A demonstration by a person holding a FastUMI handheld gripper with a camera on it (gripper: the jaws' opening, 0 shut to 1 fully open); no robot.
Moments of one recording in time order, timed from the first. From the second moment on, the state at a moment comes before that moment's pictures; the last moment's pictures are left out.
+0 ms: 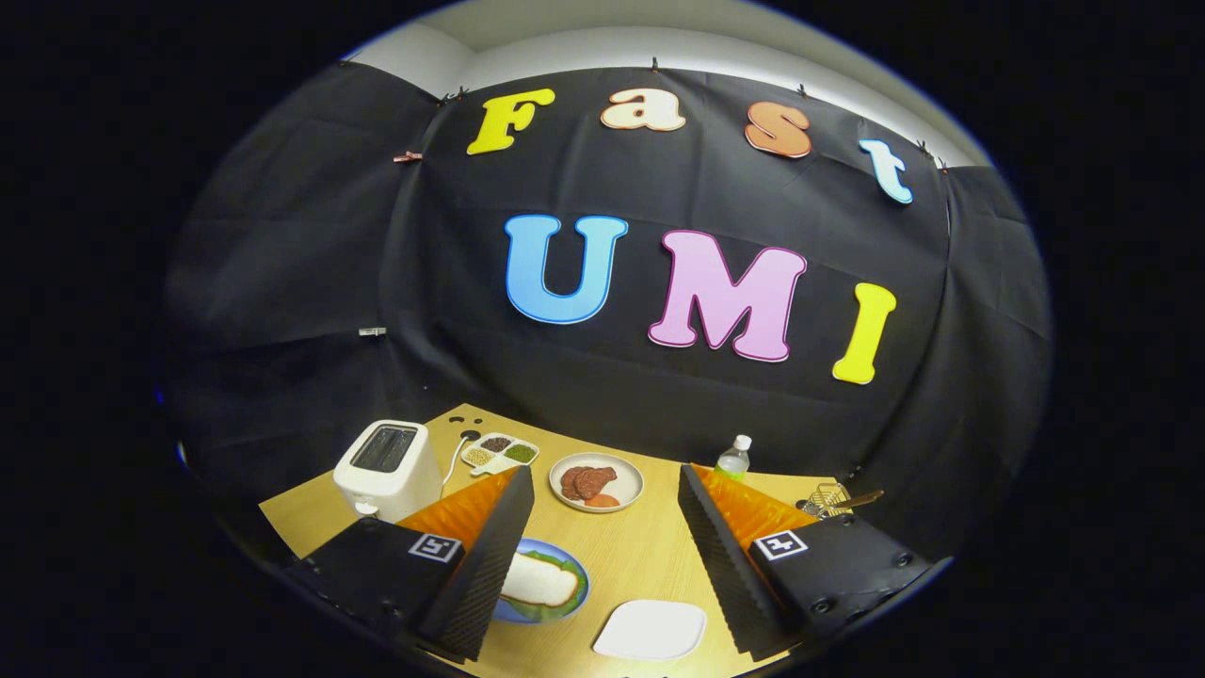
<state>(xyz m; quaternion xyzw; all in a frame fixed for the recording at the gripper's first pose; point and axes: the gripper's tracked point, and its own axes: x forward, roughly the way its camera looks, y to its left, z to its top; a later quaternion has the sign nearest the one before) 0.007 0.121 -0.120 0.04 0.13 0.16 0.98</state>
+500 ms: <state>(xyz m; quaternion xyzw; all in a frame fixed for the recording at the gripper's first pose) 0.003 0.121 -0.127 0.04 0.14 0.16 0.98</state>
